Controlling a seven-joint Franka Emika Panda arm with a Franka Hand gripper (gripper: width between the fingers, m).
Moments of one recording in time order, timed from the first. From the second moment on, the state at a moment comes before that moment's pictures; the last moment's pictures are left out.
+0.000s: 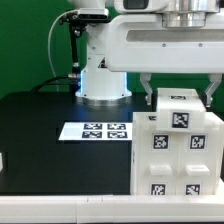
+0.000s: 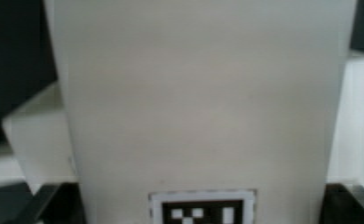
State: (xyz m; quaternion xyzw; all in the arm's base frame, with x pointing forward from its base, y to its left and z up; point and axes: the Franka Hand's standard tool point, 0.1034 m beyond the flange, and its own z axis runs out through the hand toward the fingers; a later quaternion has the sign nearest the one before) arm 0.632 0.078 0.153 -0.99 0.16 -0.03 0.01
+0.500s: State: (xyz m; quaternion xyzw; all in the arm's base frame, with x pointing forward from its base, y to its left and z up) arm 0.631 0.077 0.153 -0.93 0.37 -0.01 0.04
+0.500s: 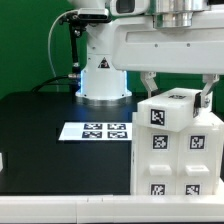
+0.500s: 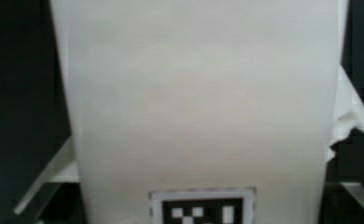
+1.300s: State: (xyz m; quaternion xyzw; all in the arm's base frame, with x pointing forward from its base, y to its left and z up) arm 0.633 0.078 0.152 -0.65 0.75 0.04 0.10
